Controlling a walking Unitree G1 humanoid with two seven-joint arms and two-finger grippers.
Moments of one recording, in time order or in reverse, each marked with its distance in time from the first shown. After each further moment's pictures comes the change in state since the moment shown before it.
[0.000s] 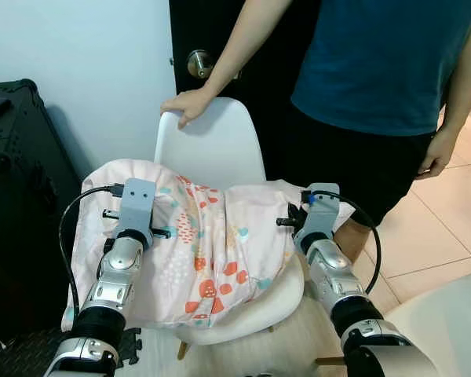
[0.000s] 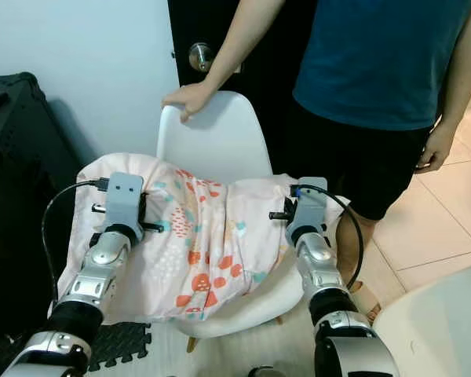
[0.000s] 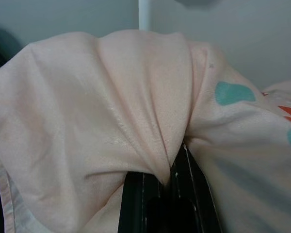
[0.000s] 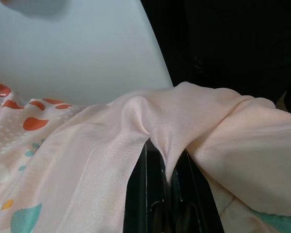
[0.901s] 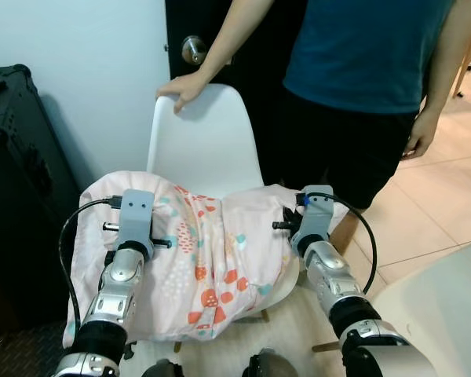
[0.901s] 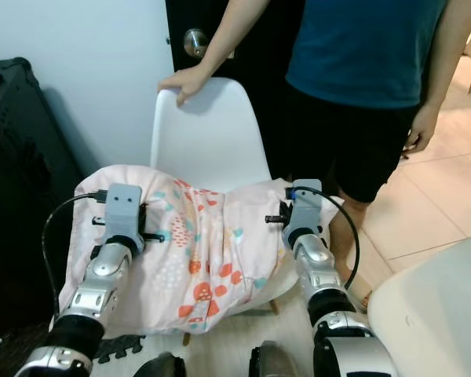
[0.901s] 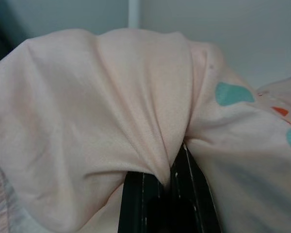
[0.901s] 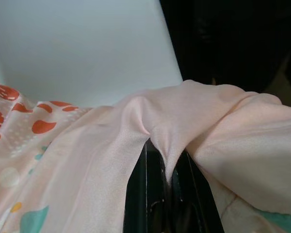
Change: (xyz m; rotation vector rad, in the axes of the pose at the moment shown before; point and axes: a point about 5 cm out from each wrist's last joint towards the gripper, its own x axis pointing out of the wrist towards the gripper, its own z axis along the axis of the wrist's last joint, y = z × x) left arm -0.012 -0.005 -0.014 -0.052 0.042 0.013; right arm 0.001 0.005 -0.003 -0.013 0.036 0.039
